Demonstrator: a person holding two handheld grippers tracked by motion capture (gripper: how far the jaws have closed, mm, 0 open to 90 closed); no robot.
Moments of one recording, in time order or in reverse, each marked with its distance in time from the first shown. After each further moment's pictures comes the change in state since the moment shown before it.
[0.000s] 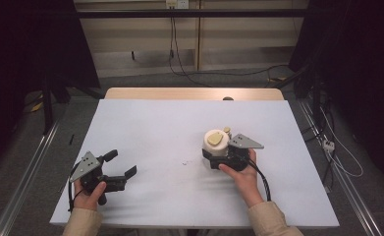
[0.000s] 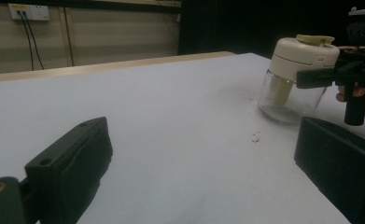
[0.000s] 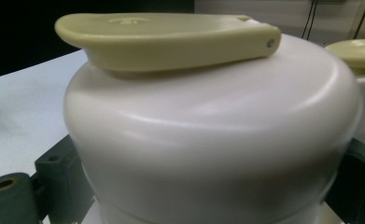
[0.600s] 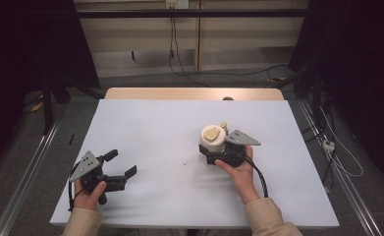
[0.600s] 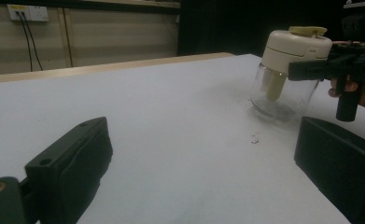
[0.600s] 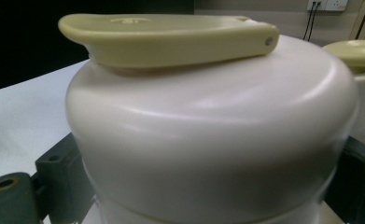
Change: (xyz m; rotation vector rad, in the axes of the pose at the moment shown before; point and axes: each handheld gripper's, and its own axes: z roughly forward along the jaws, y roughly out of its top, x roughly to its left) left arm 0.000 0.000 0.001 -0.003 -0.004 -0.001; right arm 0.003 0.010 0.010 -0.032 -0.006 -0.007
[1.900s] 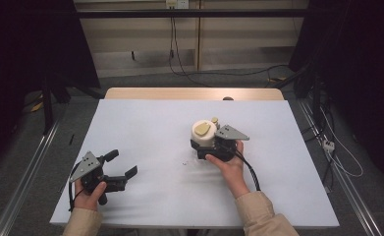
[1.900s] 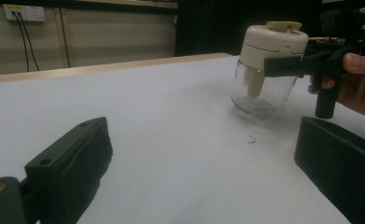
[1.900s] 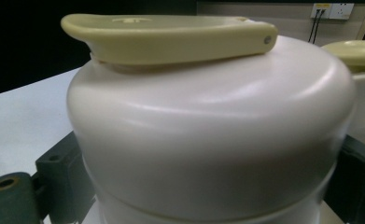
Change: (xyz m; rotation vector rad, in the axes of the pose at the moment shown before) left arm -0.001 0.000 0.000 -0.002 -0.012 0.002; right arm 0.009 0.009 0.027 -0.015 0.001 -0.023
